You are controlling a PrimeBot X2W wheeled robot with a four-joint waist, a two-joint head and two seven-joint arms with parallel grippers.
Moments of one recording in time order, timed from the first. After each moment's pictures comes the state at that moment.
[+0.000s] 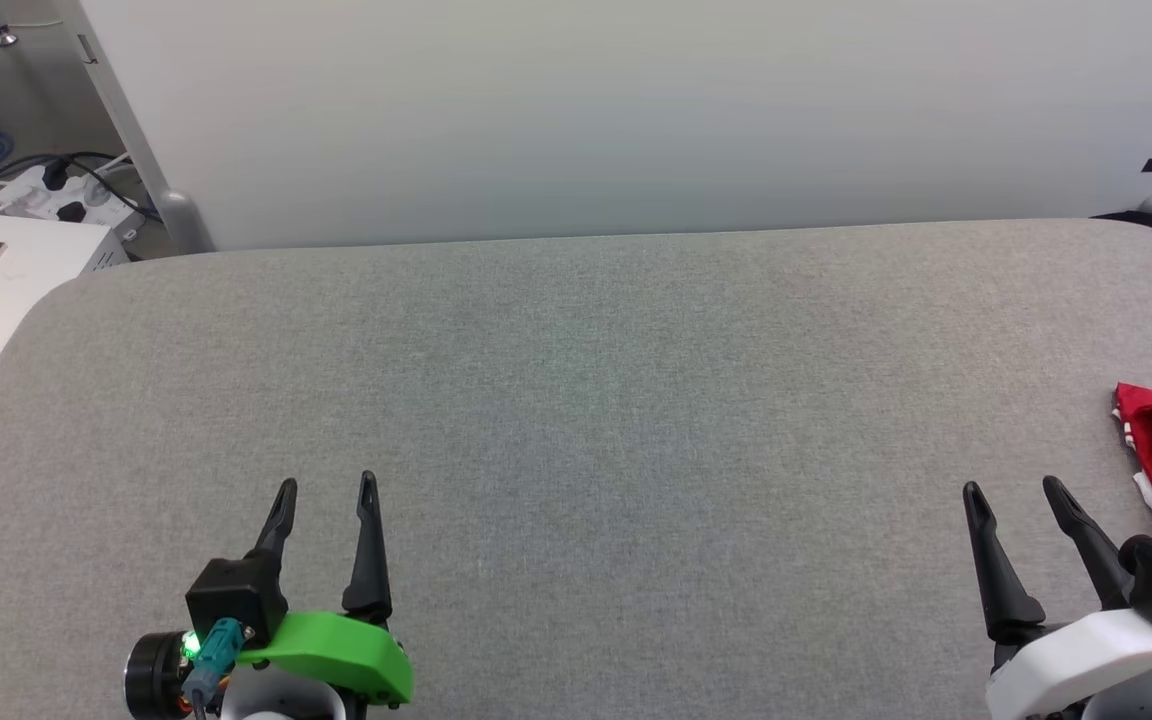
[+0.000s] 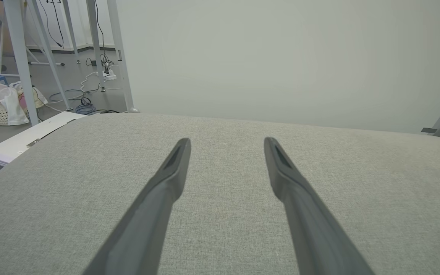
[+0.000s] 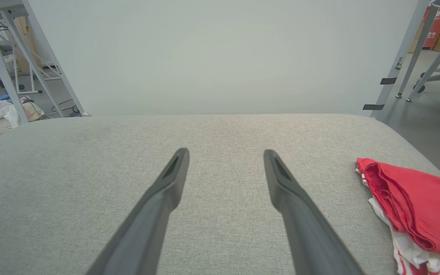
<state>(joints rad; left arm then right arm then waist) -0.02 0.24 -0.28 0.11 -0.40 0.21 -0.26 0.15 -0.11 -0.03 -0.20 0.21 0.13 0.07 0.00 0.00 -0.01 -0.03</state>
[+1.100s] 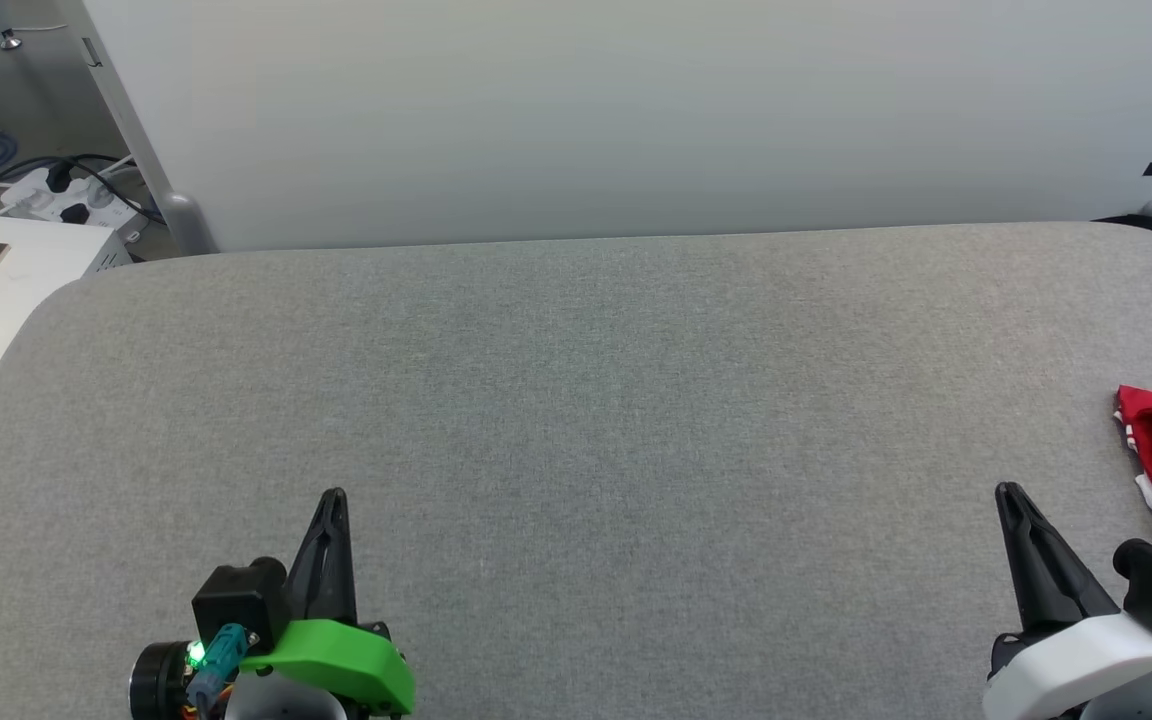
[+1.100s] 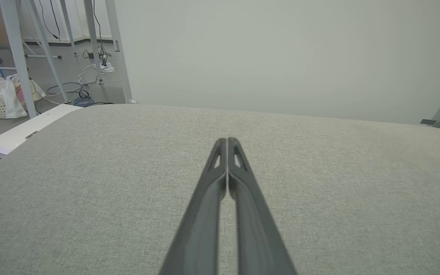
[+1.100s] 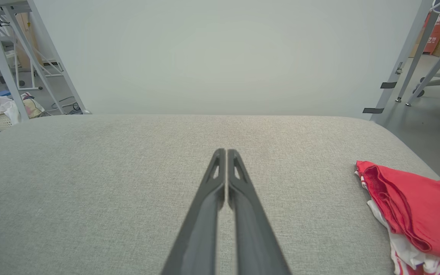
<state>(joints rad) -0.01 0.25 -0.29 0.12 -0.41 0.21 -0.25 0.16 -0.10 -0.03 -0.23 0.18 0.13 0.08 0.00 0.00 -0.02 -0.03</state>
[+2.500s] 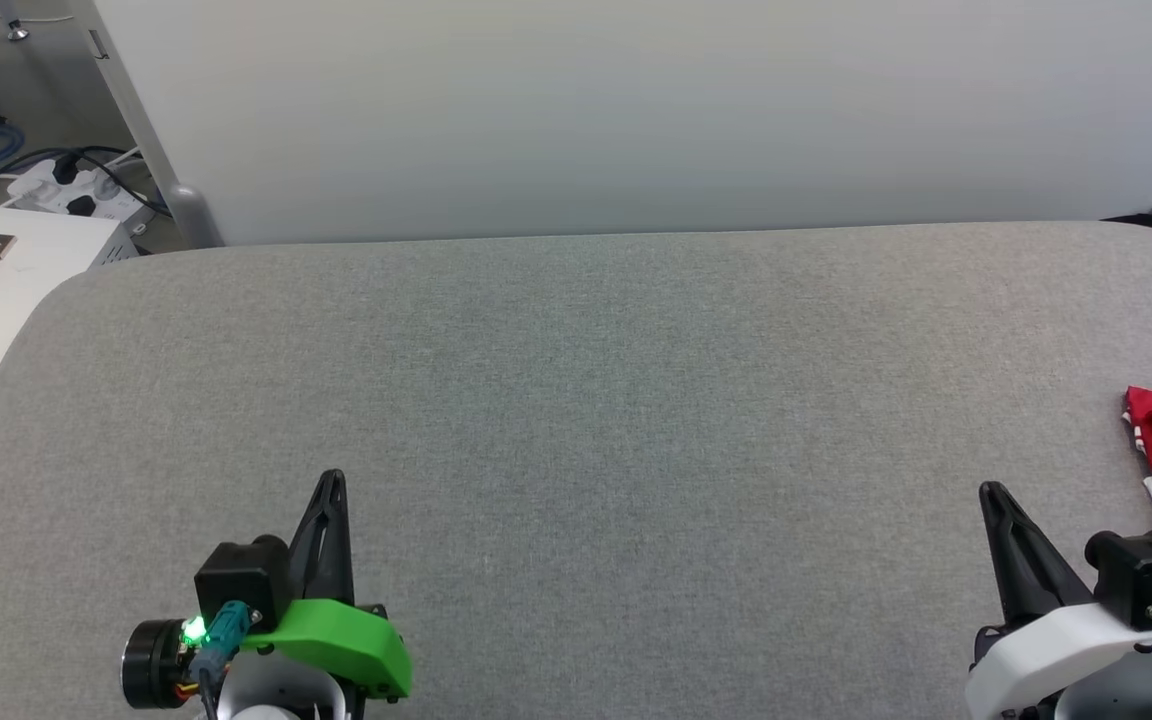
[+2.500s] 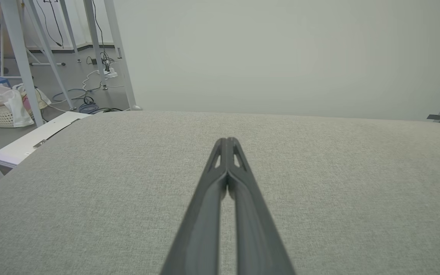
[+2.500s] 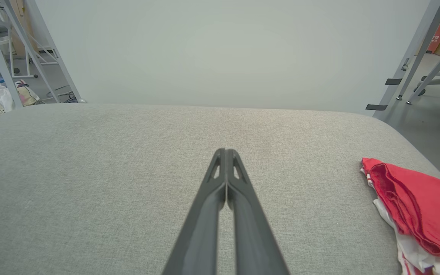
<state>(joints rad) -0.01 0.19 -0.20 0.09 -0.28 0.14 -0.17 0.13 -0.08 -0.02 -0.16 0.13 0.13 0.06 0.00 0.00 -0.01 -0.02</state>
